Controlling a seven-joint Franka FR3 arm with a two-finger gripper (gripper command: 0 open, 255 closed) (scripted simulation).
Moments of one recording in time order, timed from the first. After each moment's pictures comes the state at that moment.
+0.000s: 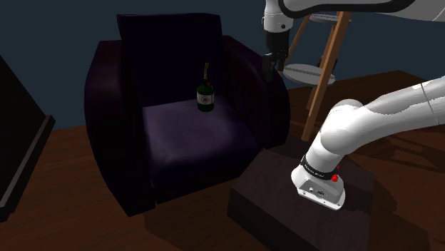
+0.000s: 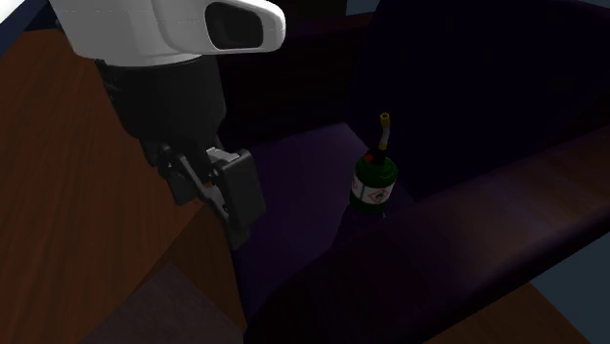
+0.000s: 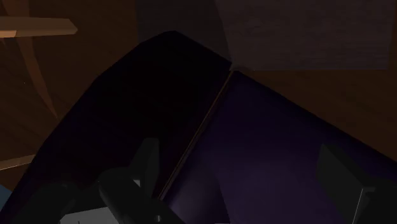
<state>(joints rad) 0.00 -0.75 0.01 -2.38 -0.11 1.49 0.06</state>
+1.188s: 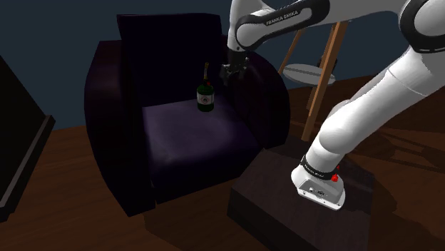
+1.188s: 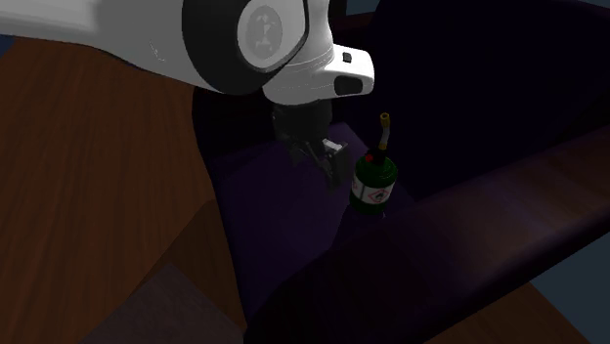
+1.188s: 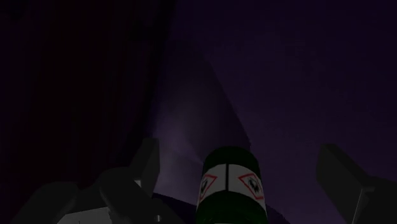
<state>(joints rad) -0.04 -0.33 0.02 -2.35 -0.11 2.11 0.26</state>
